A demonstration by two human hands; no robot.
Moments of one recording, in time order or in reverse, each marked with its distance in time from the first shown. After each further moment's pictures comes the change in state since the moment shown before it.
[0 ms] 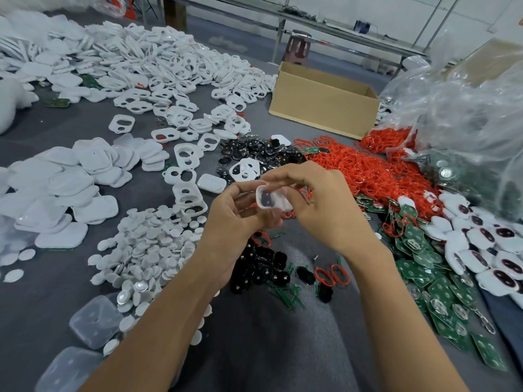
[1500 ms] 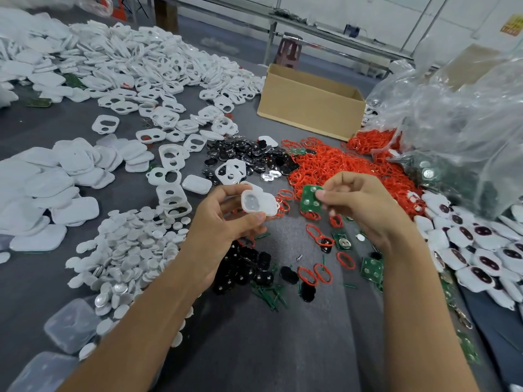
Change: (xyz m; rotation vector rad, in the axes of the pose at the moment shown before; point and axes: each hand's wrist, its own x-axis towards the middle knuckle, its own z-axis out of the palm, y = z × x) left_hand -0.002 -0.003 0.002 -0.008 0.025 -0.067; right_hand -0.019 0.050 -0.053 0.632 -0.004 0.665
